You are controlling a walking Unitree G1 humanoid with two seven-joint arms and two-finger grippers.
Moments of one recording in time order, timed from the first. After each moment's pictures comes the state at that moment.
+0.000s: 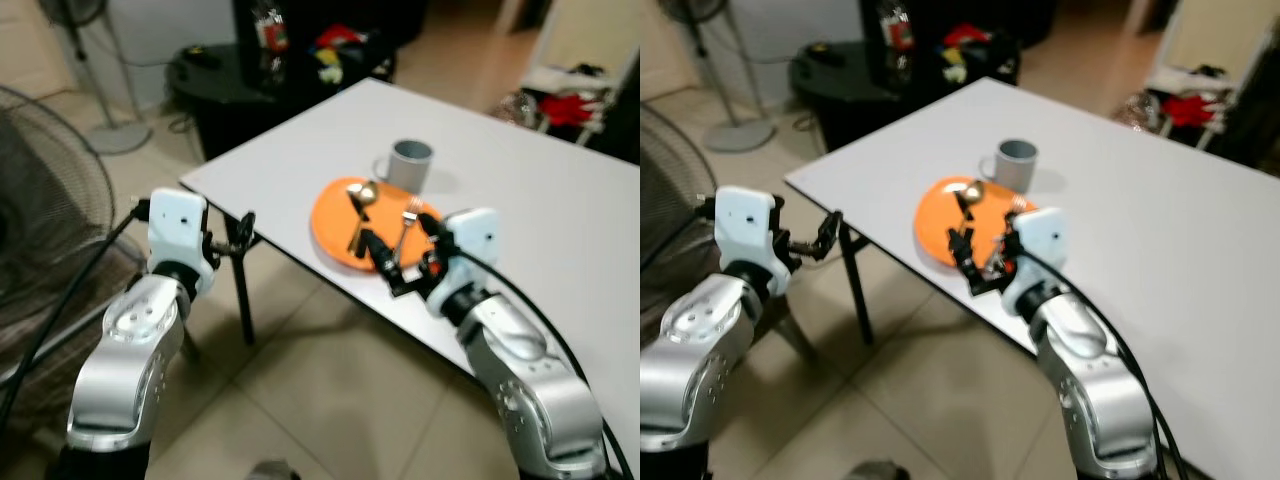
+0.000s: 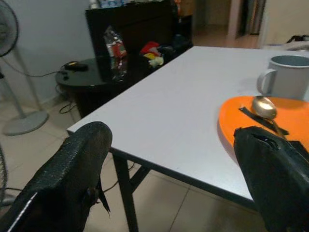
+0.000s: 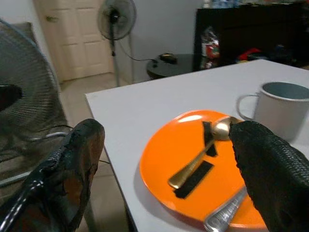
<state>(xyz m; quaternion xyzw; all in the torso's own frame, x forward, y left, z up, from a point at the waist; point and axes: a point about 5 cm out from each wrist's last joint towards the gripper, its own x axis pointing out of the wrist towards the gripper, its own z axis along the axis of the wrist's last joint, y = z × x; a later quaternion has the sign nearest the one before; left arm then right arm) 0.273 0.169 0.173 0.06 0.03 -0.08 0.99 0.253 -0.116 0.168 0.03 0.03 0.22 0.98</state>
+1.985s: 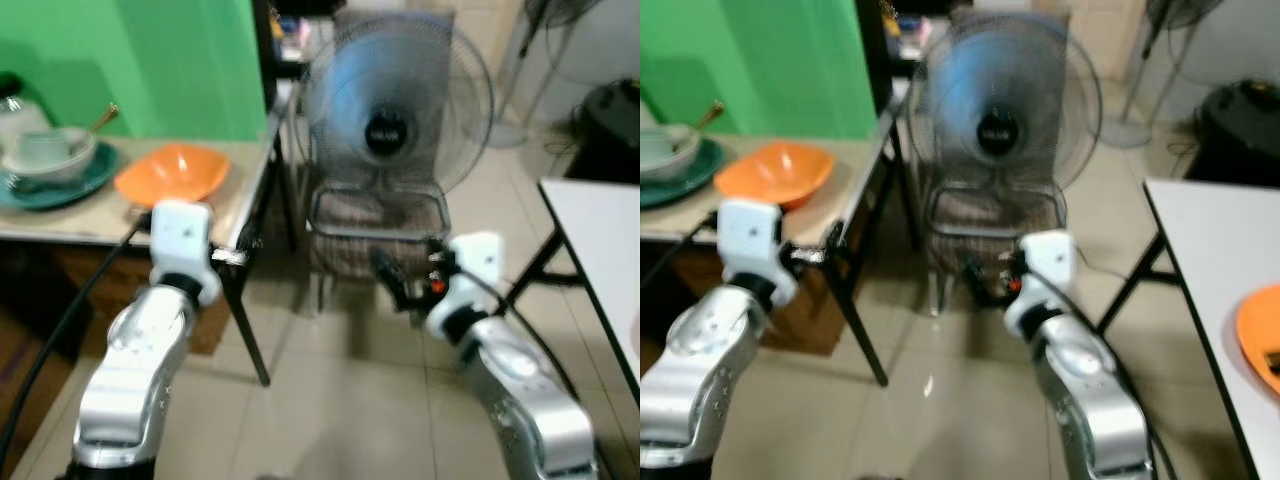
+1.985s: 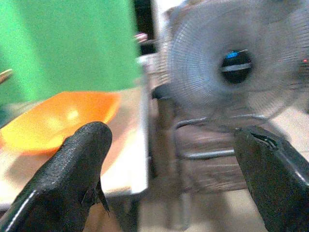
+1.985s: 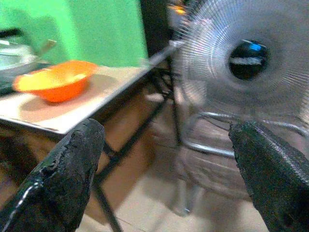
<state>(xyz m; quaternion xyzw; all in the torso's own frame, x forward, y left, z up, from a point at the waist) 0.265 0.170 0.163 0.05 0.03 -0.06 1.00 0.246 -0.122 0.143 0.05 0.06 0.18 0.98</state>
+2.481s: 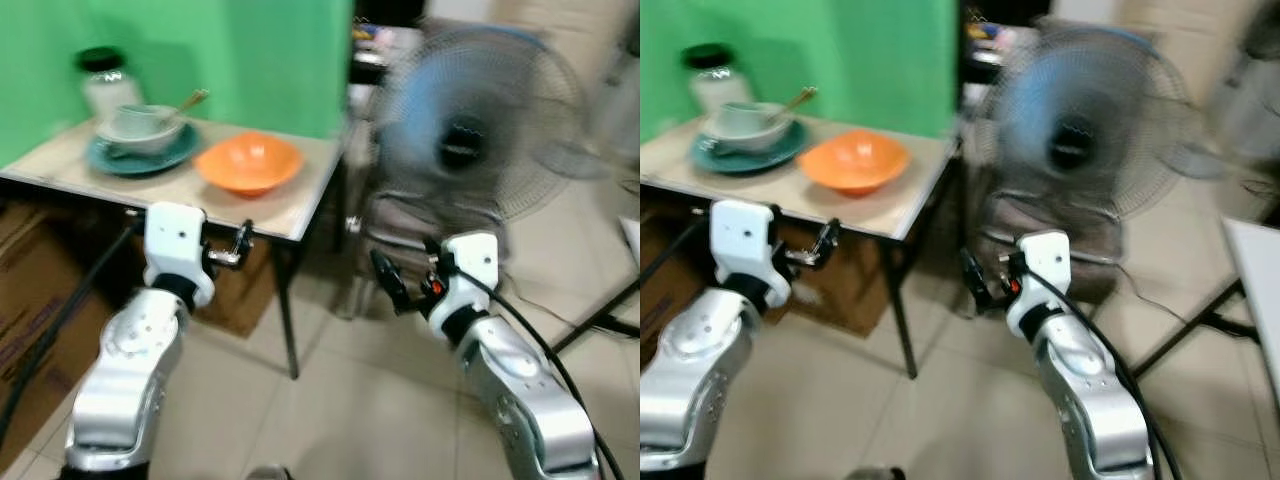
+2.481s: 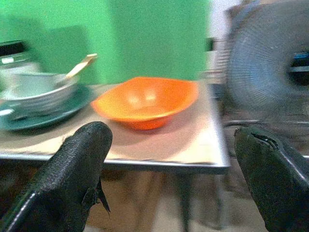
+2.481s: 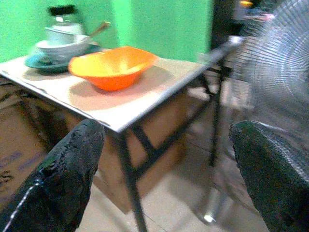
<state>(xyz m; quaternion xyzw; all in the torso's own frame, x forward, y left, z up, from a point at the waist) 0.262 0.176 0.167 0.07 0.02 -0.06 1.00 0.252 -0.120 0.144 0.04 0.05 0.18 0.98</state>
